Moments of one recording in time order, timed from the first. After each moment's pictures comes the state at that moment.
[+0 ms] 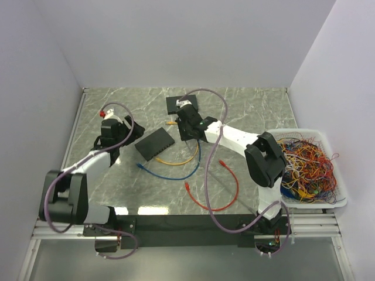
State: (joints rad) left arm -0.13 1.31 0.62 0.22 0.08 -0.65; right arm 0.74 1.95 1.48 -0.38 0.17 0.33
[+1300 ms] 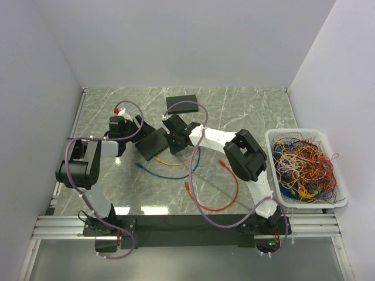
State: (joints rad) left arm -0.09 1.75 0.74 0.51 0.37 -0.62; right arm 0.81 2.15 1.58 -0.44 0.00 0.33
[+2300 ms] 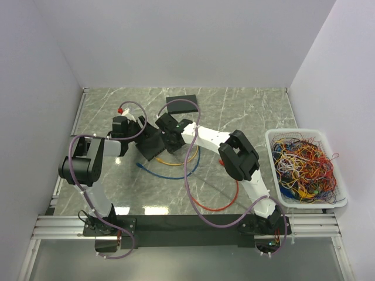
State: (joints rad) left arm -0.11 1.79 0.75 0.55 0.40 -0.61; right arm 0.85 2.23 1.78 -0.64 0.09 0.33
